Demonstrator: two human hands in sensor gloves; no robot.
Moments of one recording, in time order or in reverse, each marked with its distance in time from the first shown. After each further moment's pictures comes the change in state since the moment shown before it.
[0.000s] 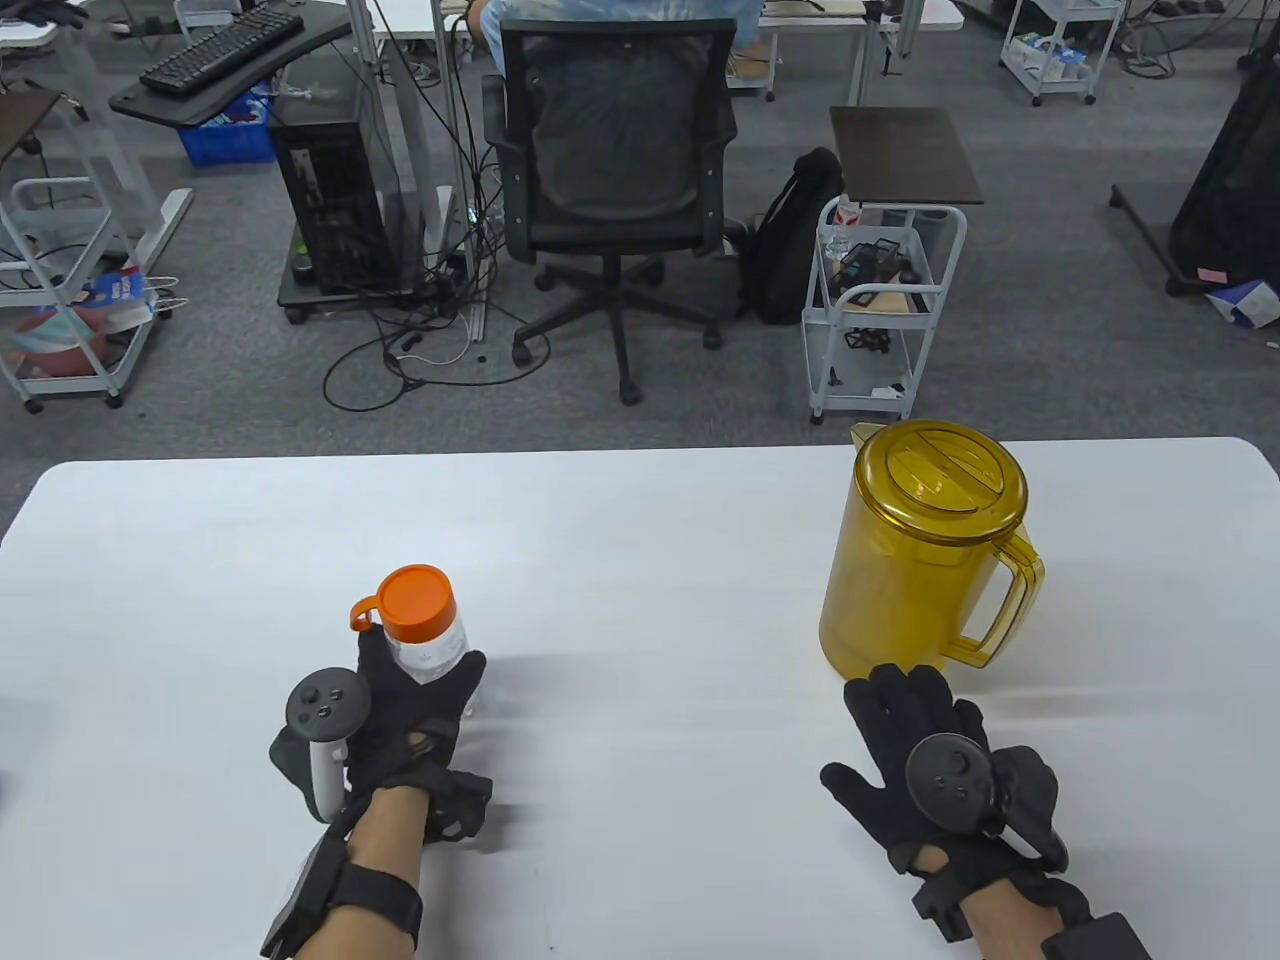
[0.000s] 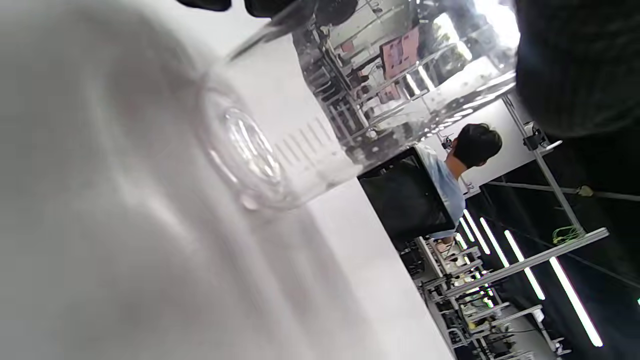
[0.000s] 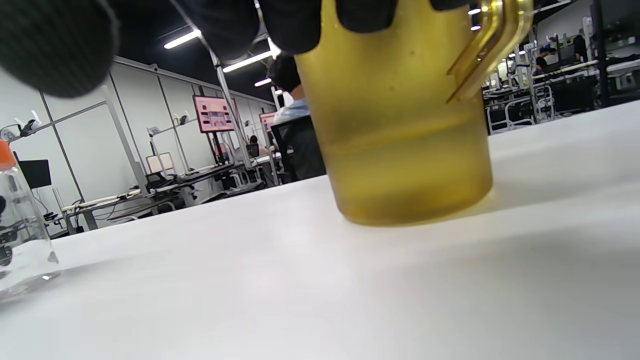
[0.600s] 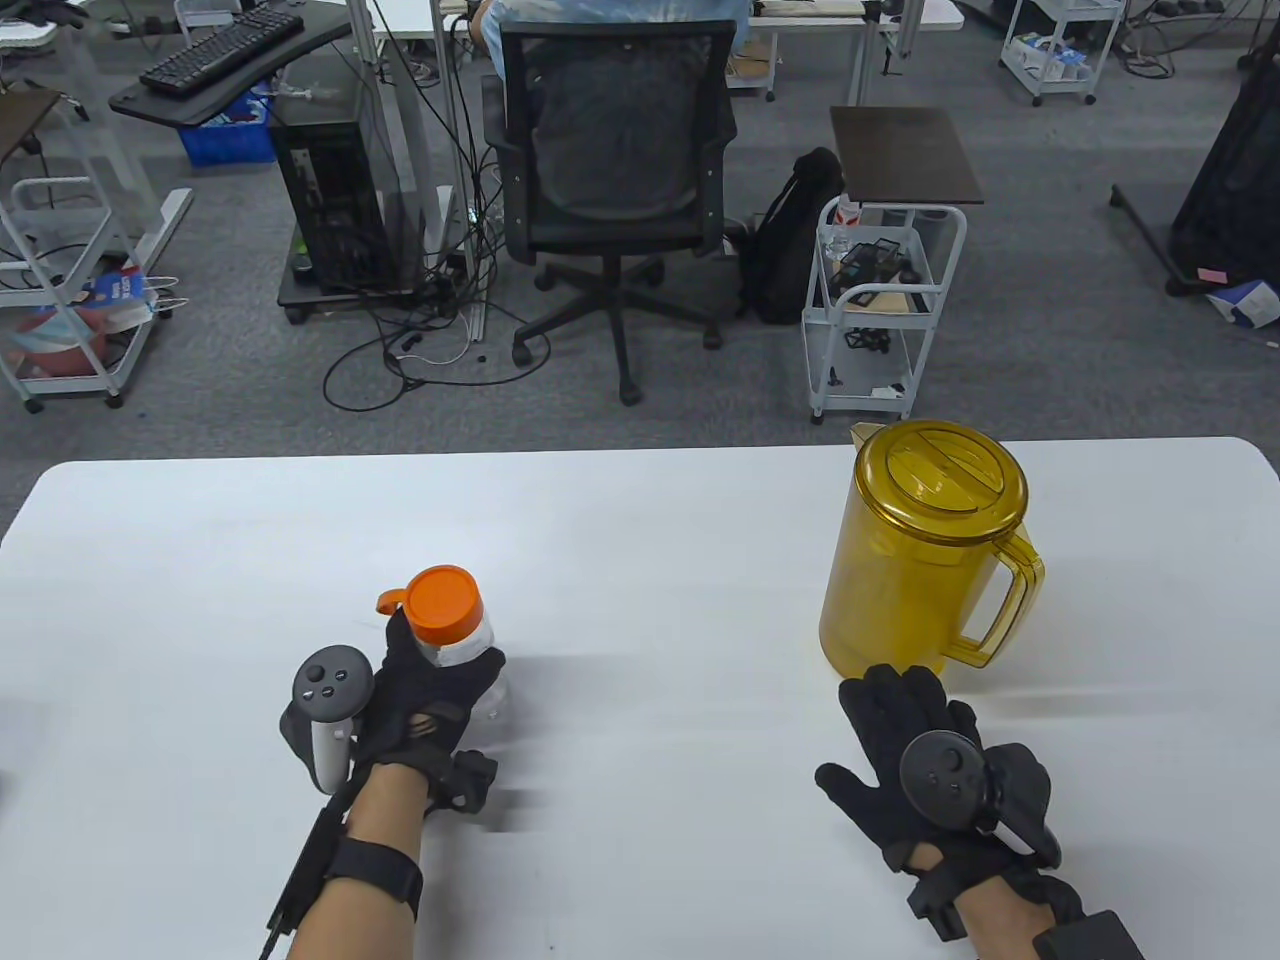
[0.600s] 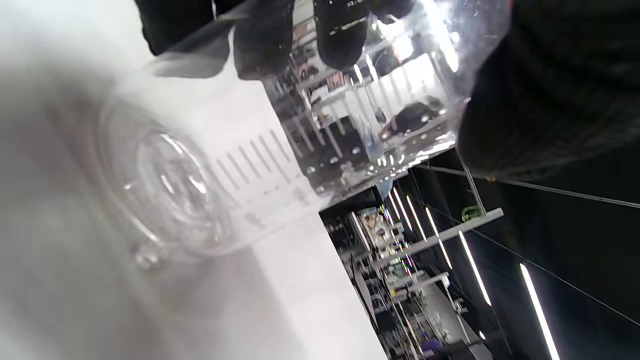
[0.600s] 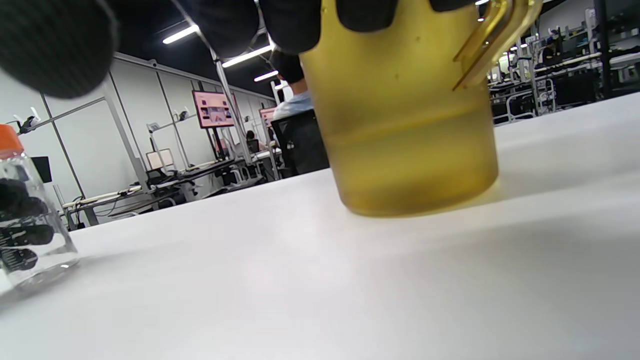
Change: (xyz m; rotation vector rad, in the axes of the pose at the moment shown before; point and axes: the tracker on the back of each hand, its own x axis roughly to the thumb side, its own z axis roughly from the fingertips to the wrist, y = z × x) left_hand 0.015 -0.015 -0.011 -0.127 -0.179 0.073; right_hand 0.003 0.004 -0.002 0.015 -0.004 0.001
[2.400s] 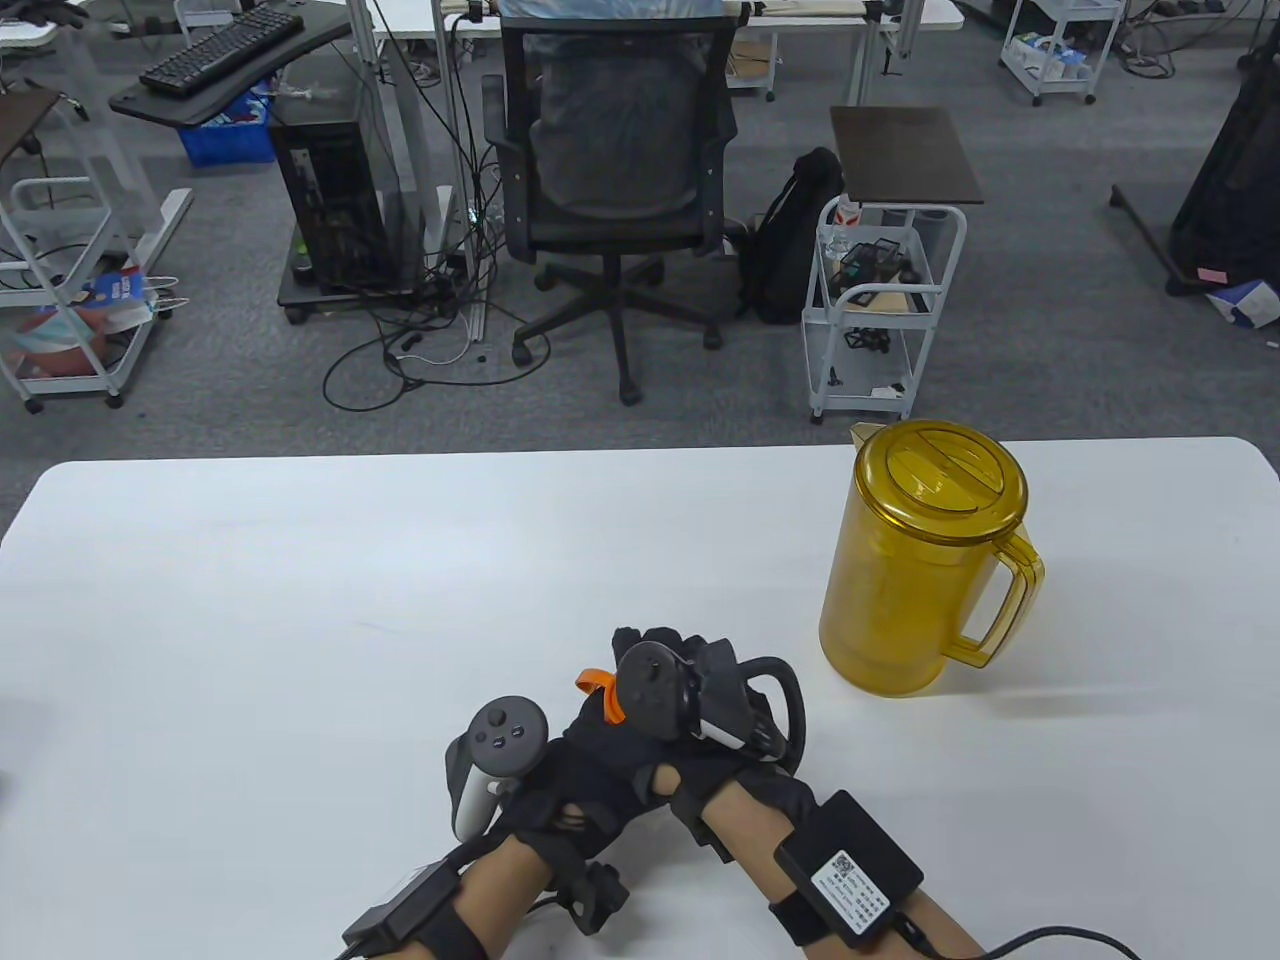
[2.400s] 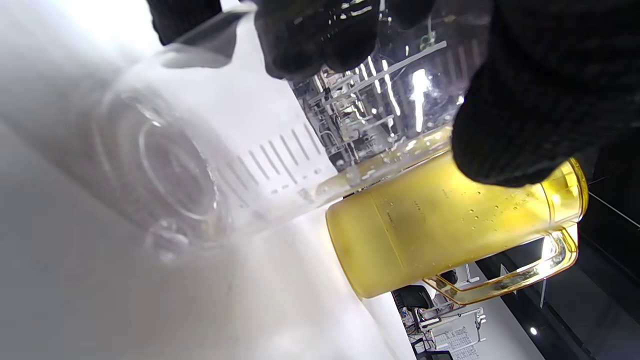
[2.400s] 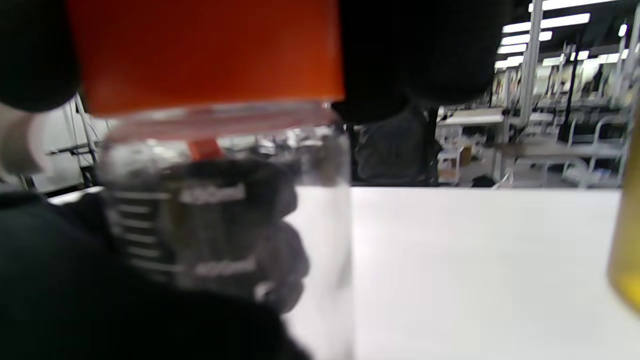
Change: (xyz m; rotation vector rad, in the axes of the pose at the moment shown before) left_hand 0.054 -0.124 0.071 -0.464 -0.142 -0.020; right_hand 0.208 0.008 -0.091 0.091 -0.138 0.217
